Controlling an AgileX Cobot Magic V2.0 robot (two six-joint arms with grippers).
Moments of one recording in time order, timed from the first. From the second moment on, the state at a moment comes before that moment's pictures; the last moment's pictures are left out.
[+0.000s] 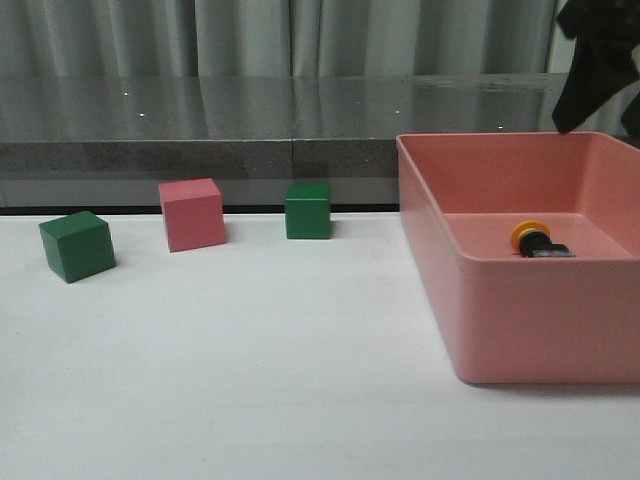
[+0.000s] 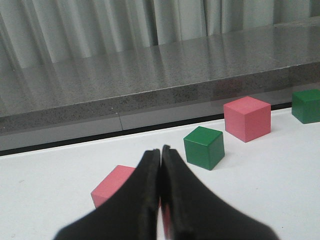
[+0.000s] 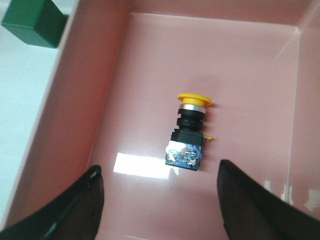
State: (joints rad) left arm -0.04 0.00 0.00 0.04 0.10 0.07; right arm 0.08 1.49 -1.09 0.27 0.60 -0.21
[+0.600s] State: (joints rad) left arm -0.04 0.00 0.00 0.04 0.10 0.07; right arm 0.08 1.81 -1.11 0.26 0.48 -0.21
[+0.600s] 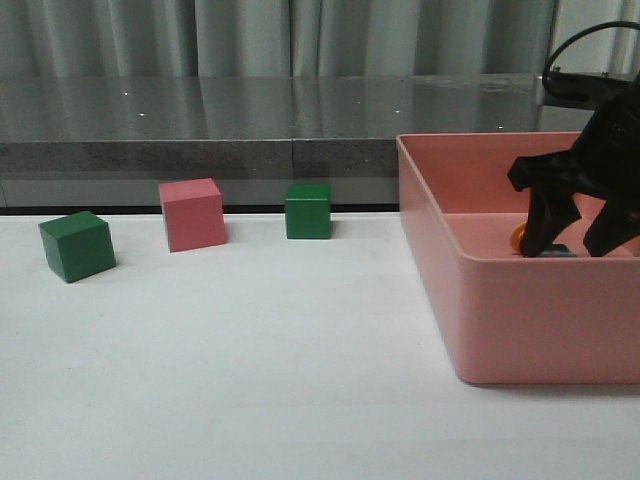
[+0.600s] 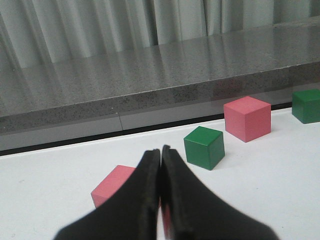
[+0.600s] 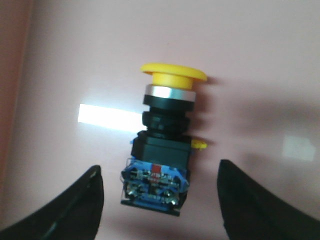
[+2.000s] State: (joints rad) left arm -0.04 0.00 0.00 0.04 0.10 0.07; right arm 0.26 1.53 -1.32 0.27 0.75 -0.46
